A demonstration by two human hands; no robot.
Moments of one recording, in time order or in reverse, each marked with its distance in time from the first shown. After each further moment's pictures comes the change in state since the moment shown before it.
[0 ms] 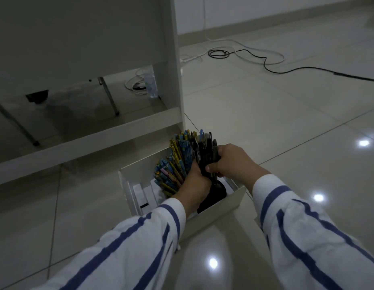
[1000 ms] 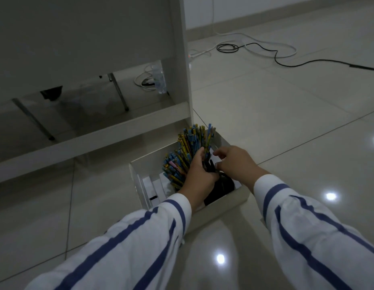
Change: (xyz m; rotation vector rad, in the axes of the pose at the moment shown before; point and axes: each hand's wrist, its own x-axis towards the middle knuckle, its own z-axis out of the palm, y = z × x) left_hand -0.023 0.010 -0.010 0.025 0.071 0.022; right_hand 0.007 0.013 0.027 -0.134 0.071 -0.057
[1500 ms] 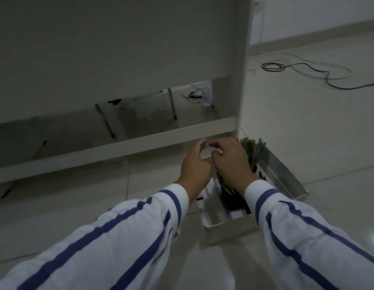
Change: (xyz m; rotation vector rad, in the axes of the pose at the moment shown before) left_hand -0.054 0.043 -0.124 0.181 0.359 0.134; right_hand -0.028 -0.142 0.038 0.166 0.305 -0.377
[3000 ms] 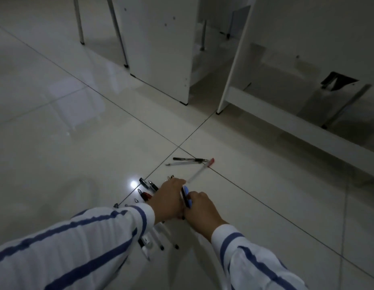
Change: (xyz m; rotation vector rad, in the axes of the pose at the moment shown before) left_hand -0.289 -0.400 -0.581 0.429 0.164 -0.524; right_hand -0.304 -0.456 0.496 -0.206 -1.171 -0.220
